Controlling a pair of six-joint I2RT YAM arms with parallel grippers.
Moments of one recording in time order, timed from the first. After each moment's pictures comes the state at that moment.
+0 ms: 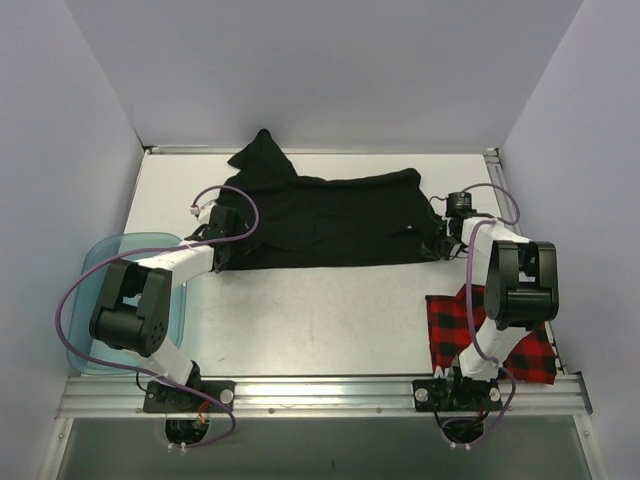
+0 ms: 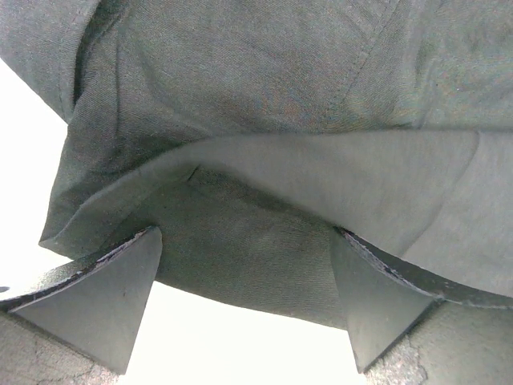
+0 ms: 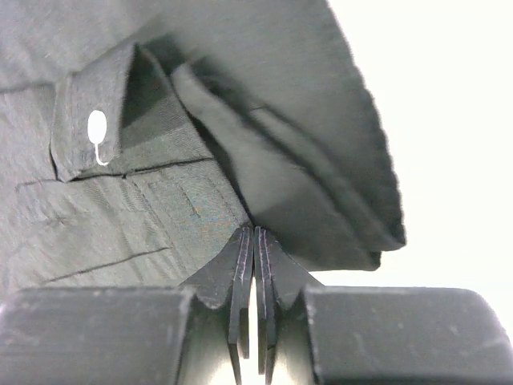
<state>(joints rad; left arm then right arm) -0.27 1.63 0.85 -0.14 -0.23 -0.81 -0.02 1.77 1.00 -0.37 -0.16 0.49</state>
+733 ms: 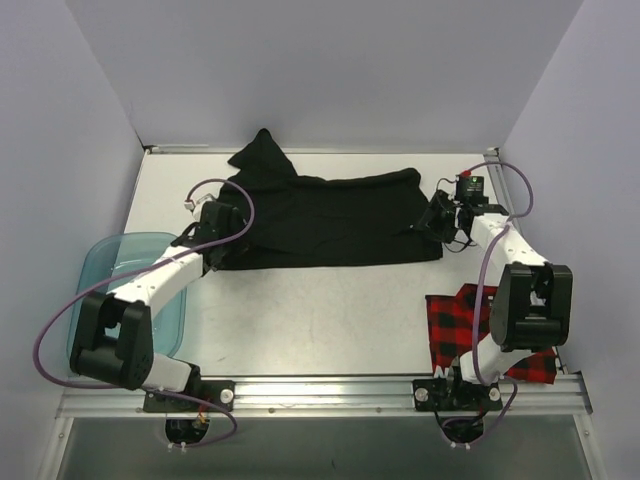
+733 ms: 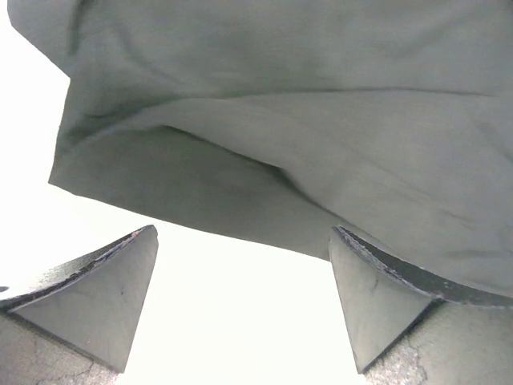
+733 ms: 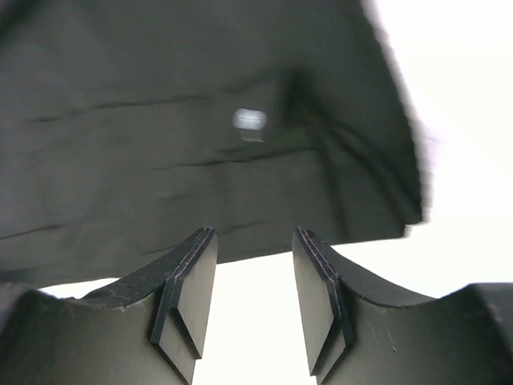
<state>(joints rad) -0.28 1.44 0.86 -0.29 -0.17 -0.81 -0.02 1.61 1.07 -0.41 -0.20 0.48</state>
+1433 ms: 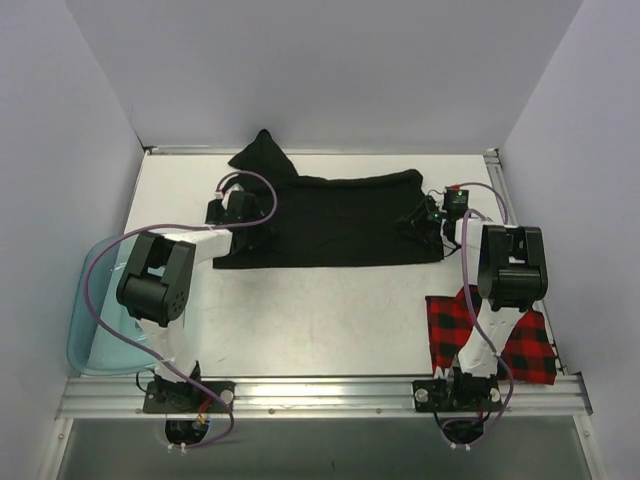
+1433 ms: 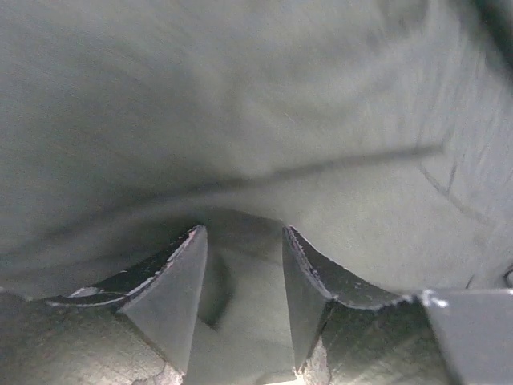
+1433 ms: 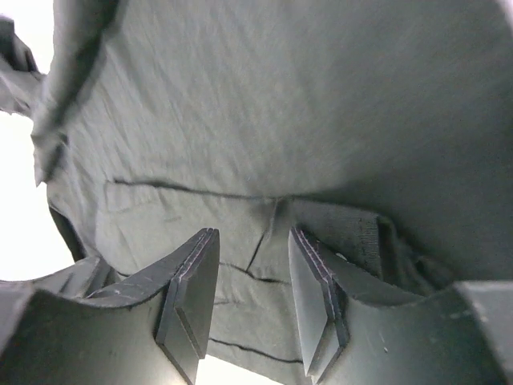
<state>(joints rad) -0.33 1.86 1.05 0.01 -0.06 -0.86 -0.03 1.93 1.03 0.06 -0.43 0.77</state>
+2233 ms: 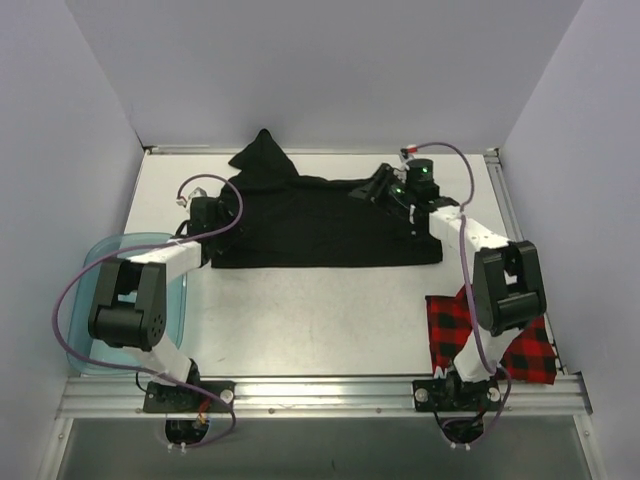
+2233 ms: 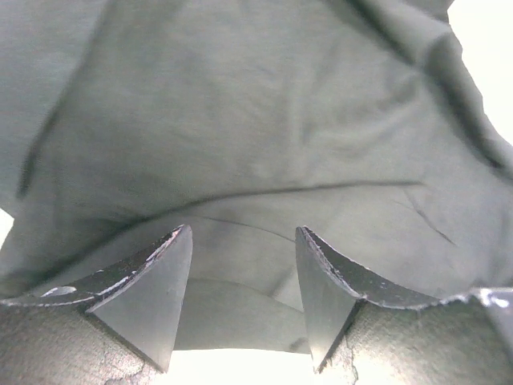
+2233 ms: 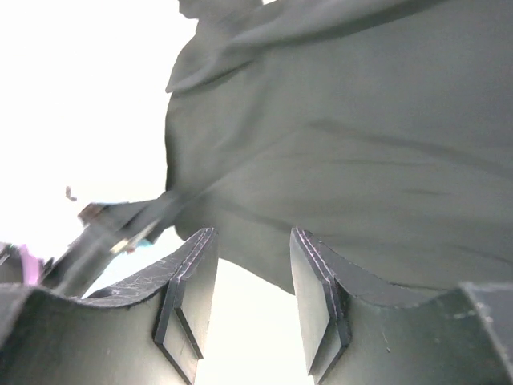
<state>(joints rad) -0.16 1.62 0.85 0.09 -0.02 -0.85 0.19 1.73 1.14 0.05 -0.43 0.78</state>
